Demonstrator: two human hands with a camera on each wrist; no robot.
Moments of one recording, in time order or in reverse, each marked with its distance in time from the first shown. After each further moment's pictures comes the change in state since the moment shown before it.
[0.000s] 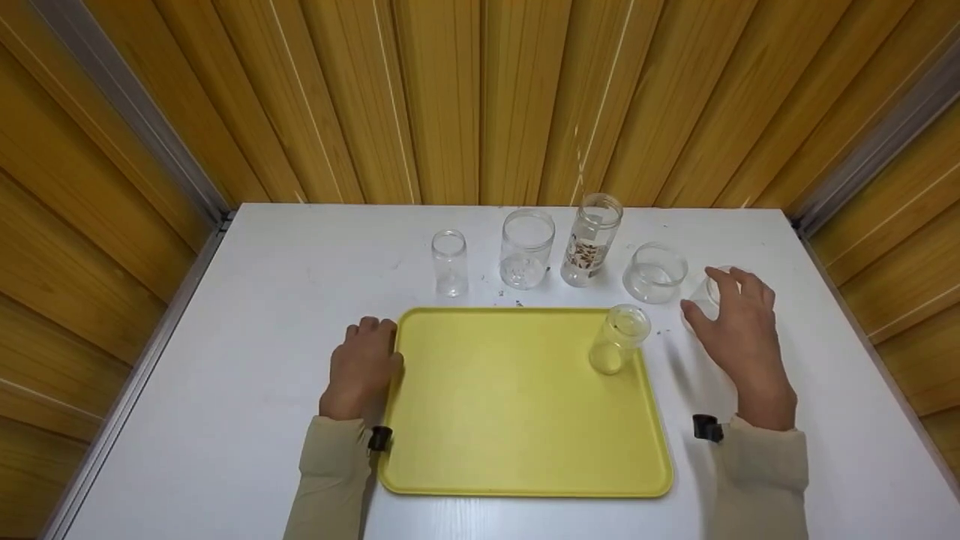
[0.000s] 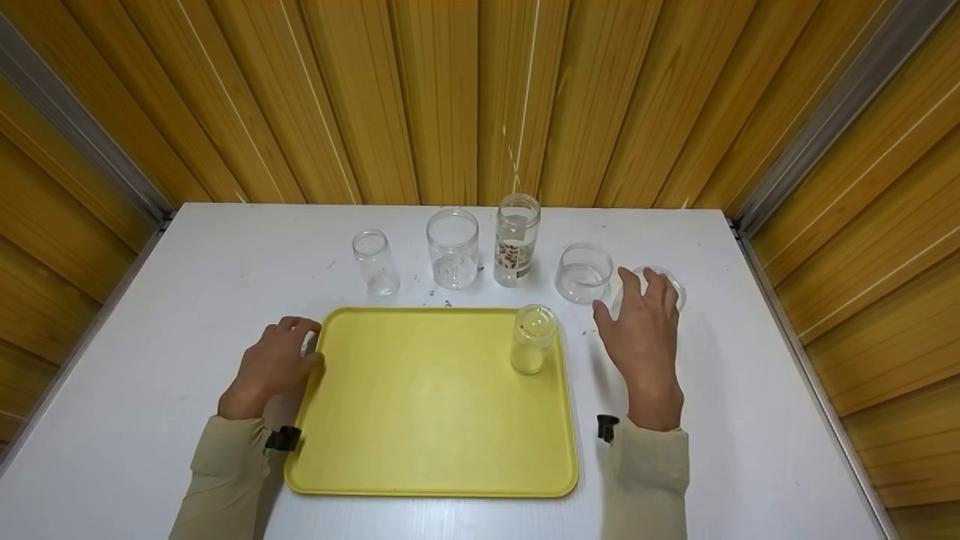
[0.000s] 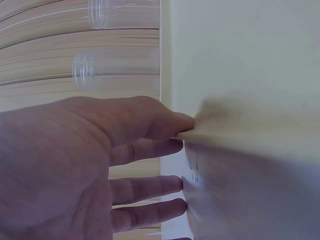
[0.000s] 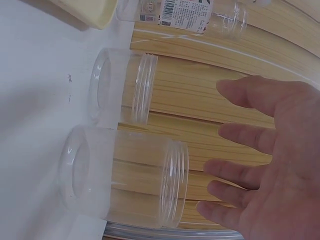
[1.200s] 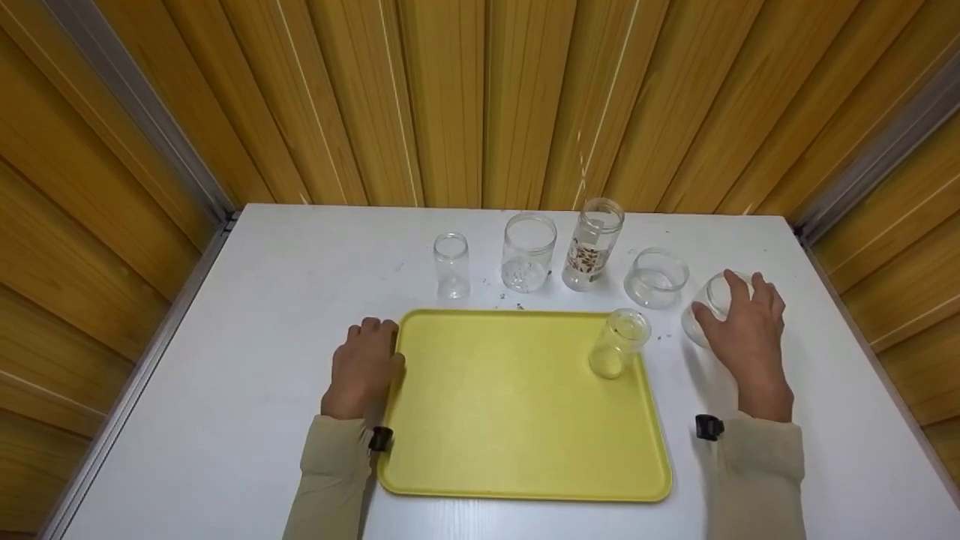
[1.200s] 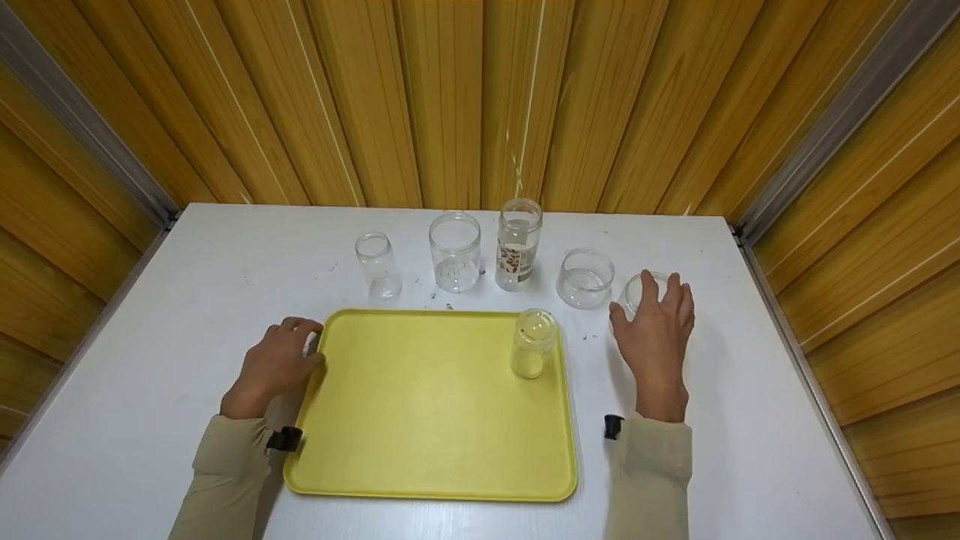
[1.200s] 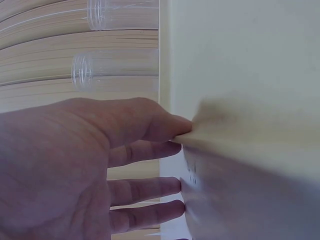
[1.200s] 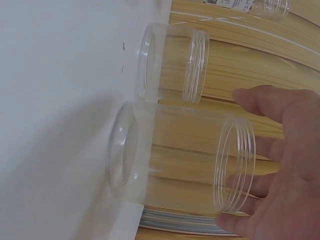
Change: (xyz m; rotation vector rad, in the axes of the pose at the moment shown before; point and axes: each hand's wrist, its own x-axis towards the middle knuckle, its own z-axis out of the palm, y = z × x) left_hand 0.001 0.001 0.003 0.006 0.011 -0.003; right_hand 0.017 0.038 0.011 0.015 -0.049 0.145
